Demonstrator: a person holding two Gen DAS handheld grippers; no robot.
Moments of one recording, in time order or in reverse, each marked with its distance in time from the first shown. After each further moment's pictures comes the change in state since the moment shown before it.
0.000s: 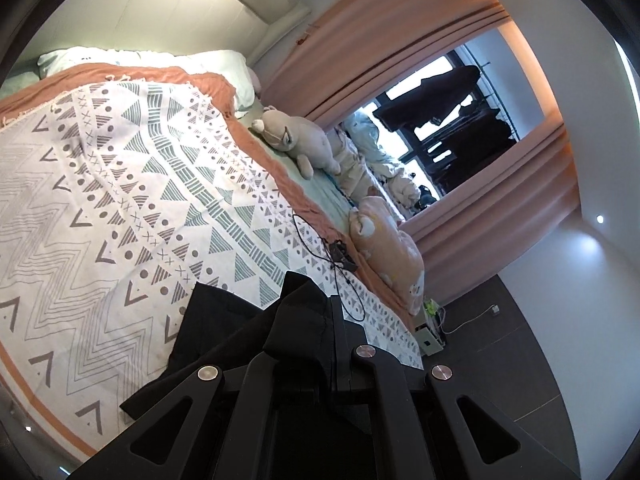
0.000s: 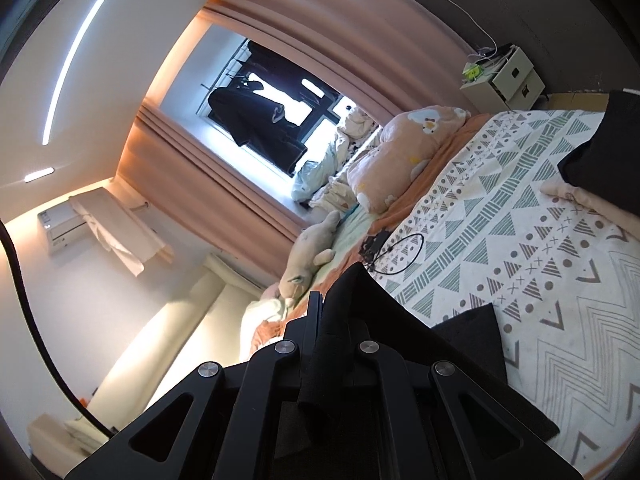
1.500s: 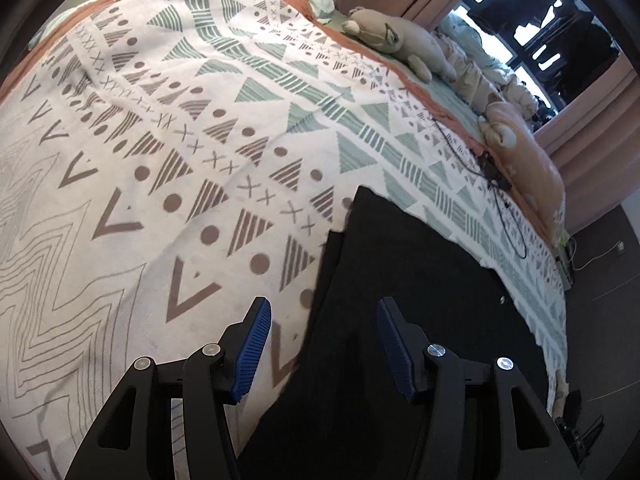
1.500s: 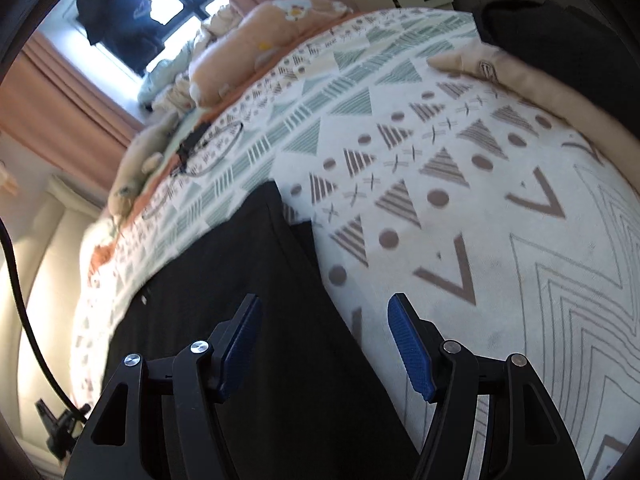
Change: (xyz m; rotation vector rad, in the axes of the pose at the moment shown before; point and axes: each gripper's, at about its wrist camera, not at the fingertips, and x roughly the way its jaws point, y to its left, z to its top) left arm 0.195 0.149 -0.037 0.103 0.300 0.448; right arm 0.138 -0.165 -0.058 -0.027 0.374 -0.563
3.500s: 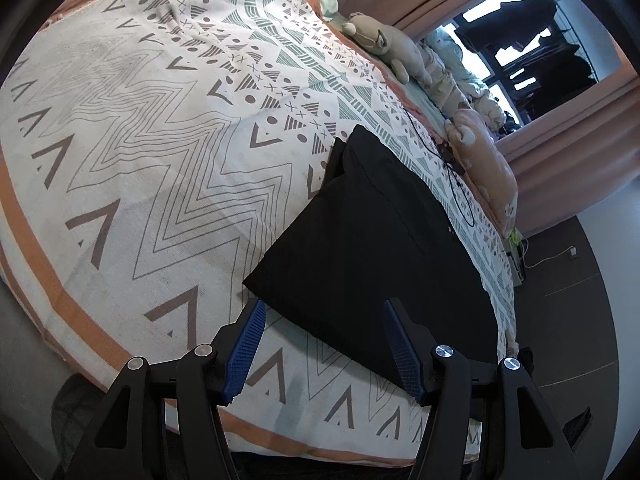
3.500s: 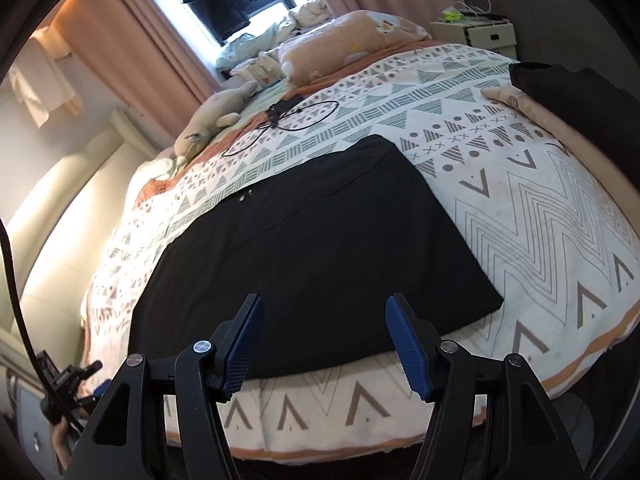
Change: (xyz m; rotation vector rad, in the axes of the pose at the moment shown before) left arm -0.125 0.048 -0.140 -0.099 -0.008 -0.184; right arm -0.146 0.067 -0.138 -0.246 -0.038 0.099
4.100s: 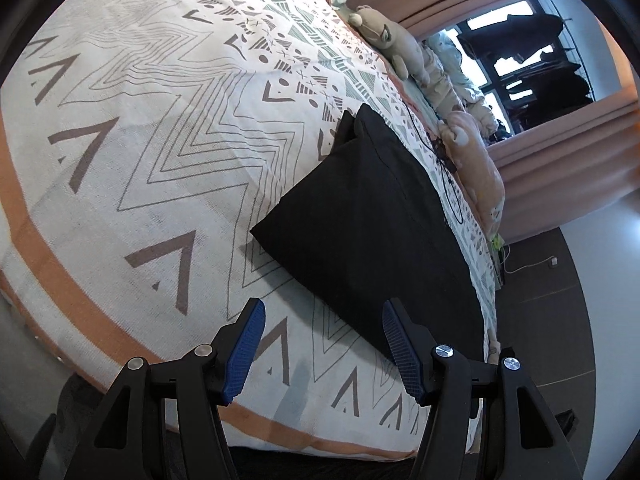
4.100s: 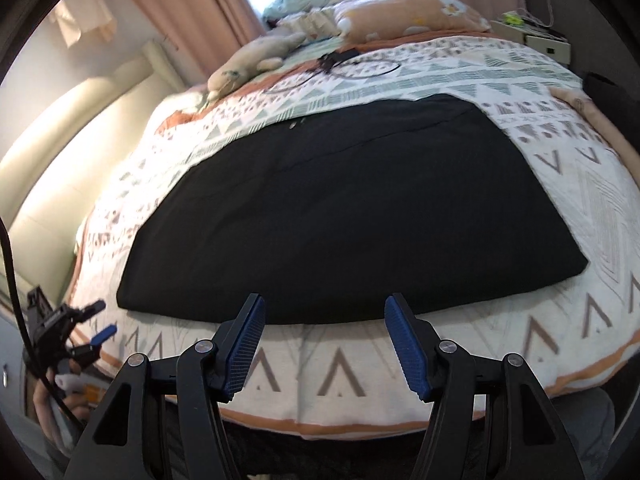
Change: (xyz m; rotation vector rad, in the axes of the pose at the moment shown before) left arm 0.030 0.024 -0.020 -0.073 0.038 -0.086; right arm 0.055 0.078 -0.051 -0.208 0.140 0.018
